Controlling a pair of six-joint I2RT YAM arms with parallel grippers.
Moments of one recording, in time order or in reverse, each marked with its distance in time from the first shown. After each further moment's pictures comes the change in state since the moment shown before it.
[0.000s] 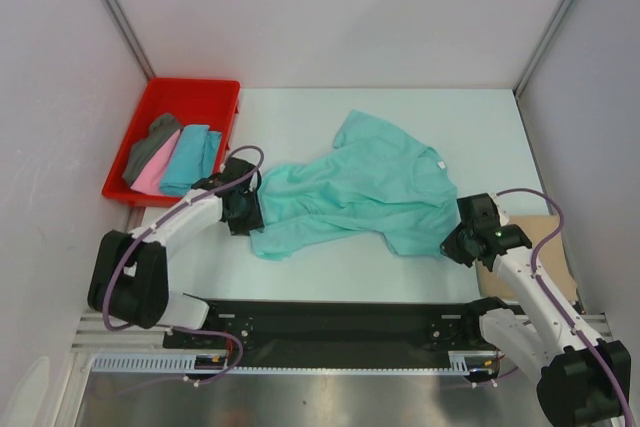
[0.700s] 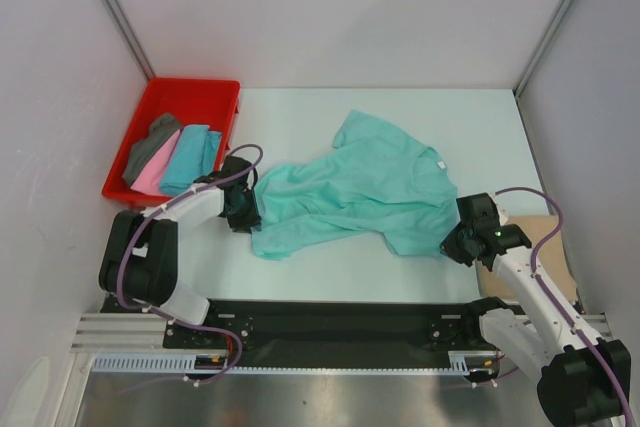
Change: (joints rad) left arm 0.080 0.145 -0.001 0.111 0.045 0.058; right arm 0.003 0.003 0.000 0.008 0.000 -0.016
